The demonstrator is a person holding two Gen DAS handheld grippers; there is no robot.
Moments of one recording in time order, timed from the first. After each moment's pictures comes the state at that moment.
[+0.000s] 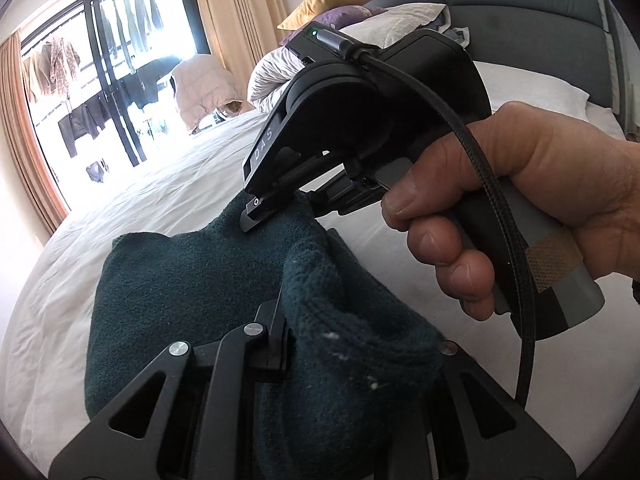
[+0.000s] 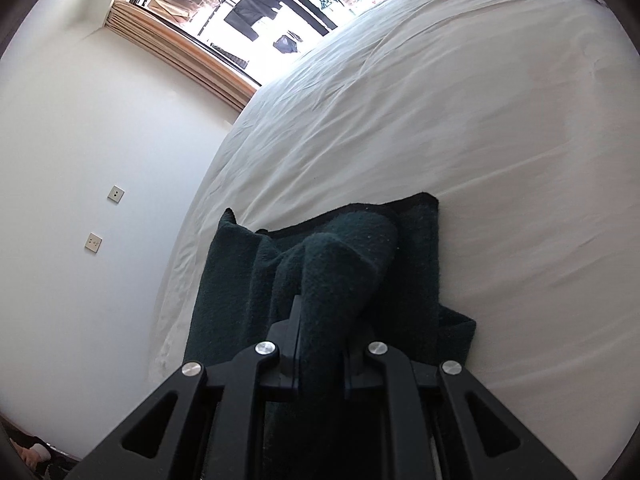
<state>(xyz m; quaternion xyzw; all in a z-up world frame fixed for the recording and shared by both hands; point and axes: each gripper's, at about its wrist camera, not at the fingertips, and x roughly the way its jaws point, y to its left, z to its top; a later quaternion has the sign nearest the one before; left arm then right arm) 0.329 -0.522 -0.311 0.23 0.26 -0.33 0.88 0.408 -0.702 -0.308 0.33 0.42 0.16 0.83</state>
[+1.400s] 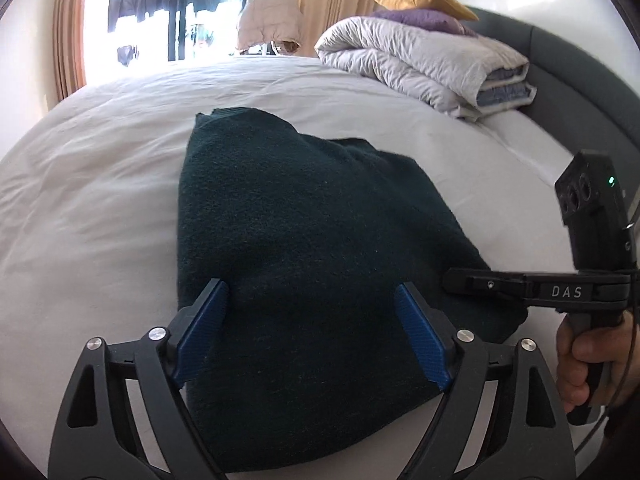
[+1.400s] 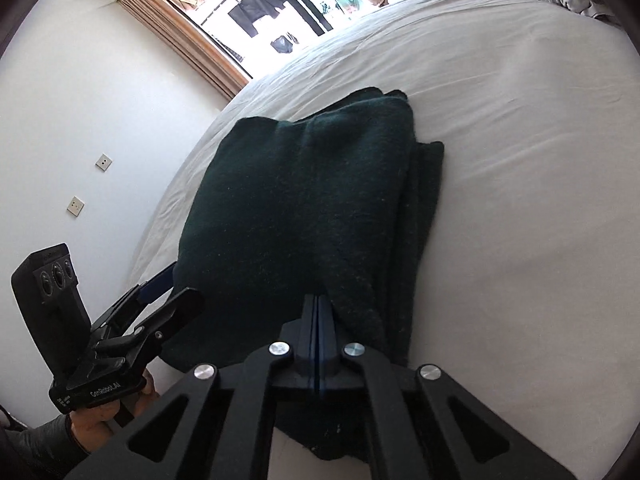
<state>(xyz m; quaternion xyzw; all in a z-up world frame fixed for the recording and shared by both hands) 0.395 -0.392 -0.343 0.07 0.38 -0.28 0.88 0.297 -0.649 -0.331 0.27 0.42 0.12 0.86</state>
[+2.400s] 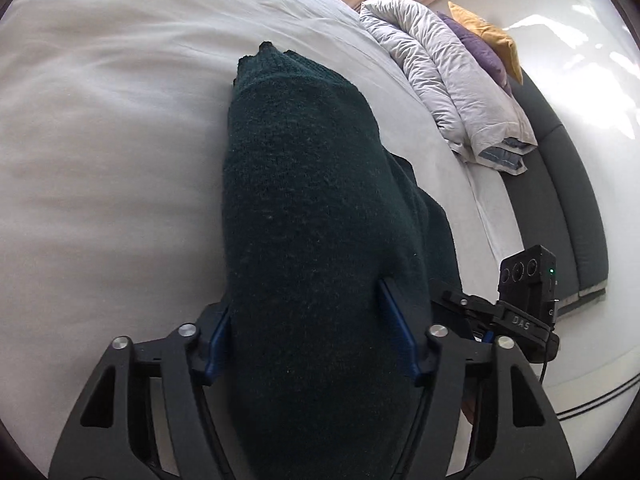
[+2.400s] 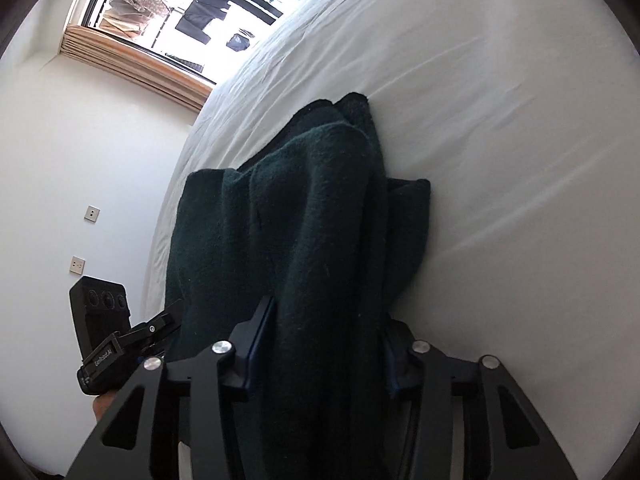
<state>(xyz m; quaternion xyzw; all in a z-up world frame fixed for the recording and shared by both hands) 0.539 -0.344 -0.382 -0.17 0.55 -0.32 0.75 0.360 -0.690 -0.347 0.38 0.46 0.10 0.79</state>
